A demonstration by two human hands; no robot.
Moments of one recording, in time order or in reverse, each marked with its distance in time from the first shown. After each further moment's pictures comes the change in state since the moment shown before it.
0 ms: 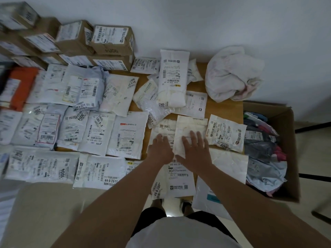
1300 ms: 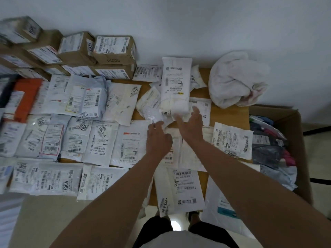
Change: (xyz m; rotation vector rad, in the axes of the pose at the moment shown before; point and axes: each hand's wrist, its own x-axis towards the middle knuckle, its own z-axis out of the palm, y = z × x) left_hand 0.023 -0.008 -0.048 -0.518 0.430 -0.010; right_hand 0.090 -0.029 -0.077 1.092 0.287 0.412
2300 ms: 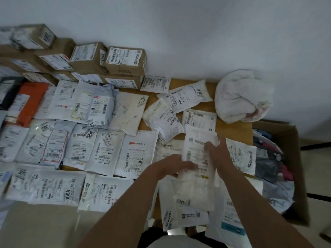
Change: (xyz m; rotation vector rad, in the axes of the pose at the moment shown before) left_hand -0.013 0.012 -0.030 -0.489 -0.903 -0.257; right_hand -0.025 0.021 -0.057 0.132 -0.022 0.288
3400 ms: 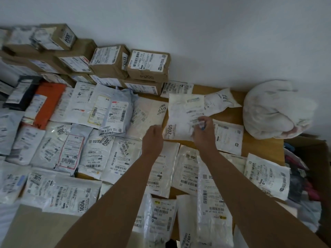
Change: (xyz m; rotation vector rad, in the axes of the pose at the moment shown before) left_hand 0.019 0.001 -0.138 -0.059 0.963 0.215; right_hand 0.043 -0.089 0.135 0.167 -0.035 -0.209
